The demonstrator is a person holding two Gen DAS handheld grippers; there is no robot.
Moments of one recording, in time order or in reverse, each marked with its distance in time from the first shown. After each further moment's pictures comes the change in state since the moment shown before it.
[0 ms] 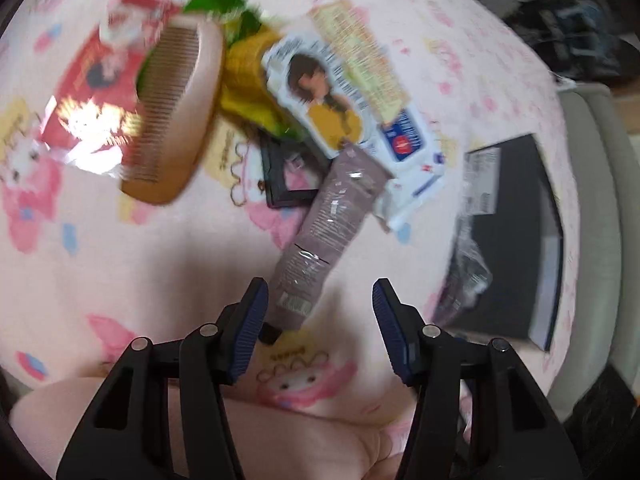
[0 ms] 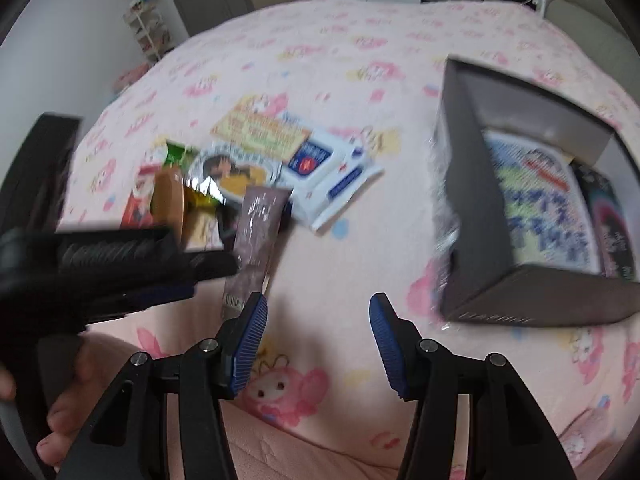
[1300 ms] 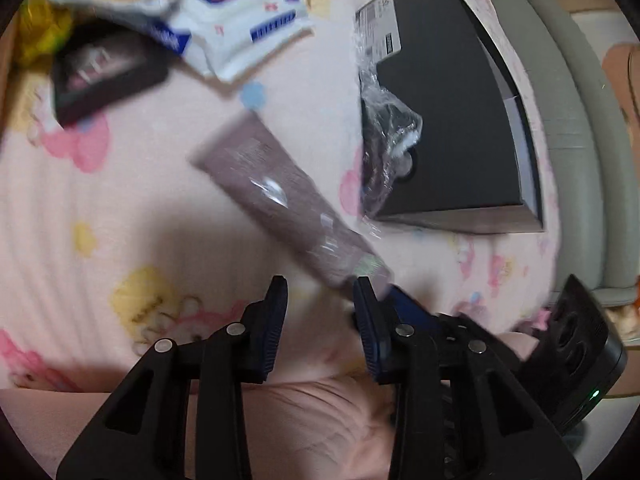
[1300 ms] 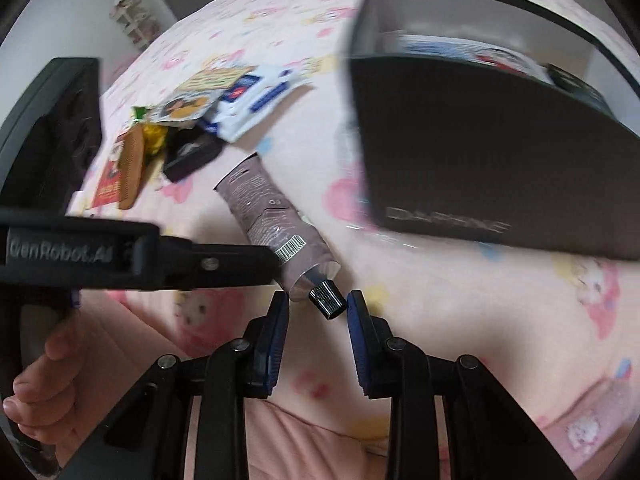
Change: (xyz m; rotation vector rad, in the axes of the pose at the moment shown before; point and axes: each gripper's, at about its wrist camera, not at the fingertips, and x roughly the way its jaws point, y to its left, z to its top) left arm 0.035 -0.080 -0.069 0.367 0.169 -0.117; right arm 0.008 -0.071 -0.045 0.065 0.081 0.016
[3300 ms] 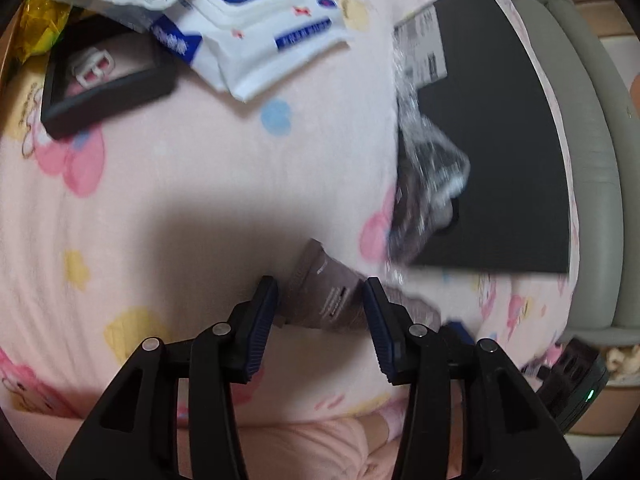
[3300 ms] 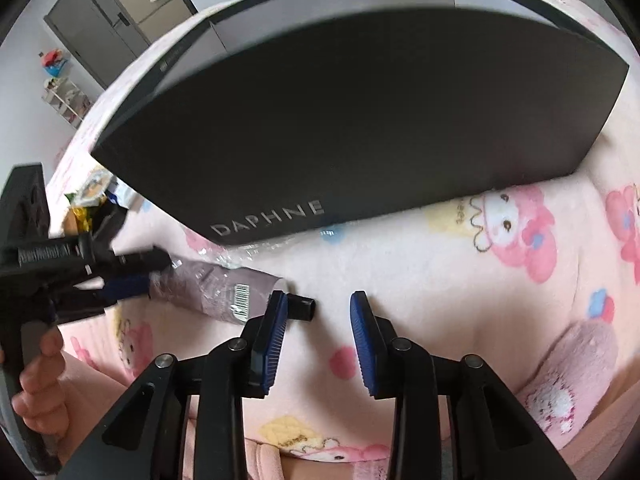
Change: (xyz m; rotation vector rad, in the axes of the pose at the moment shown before) left arm 0.022 -0.001 0.023 -0.092 0.033 0.020; right arm 0.041 -0.013 0.022 0.288 -0.116 -0.059
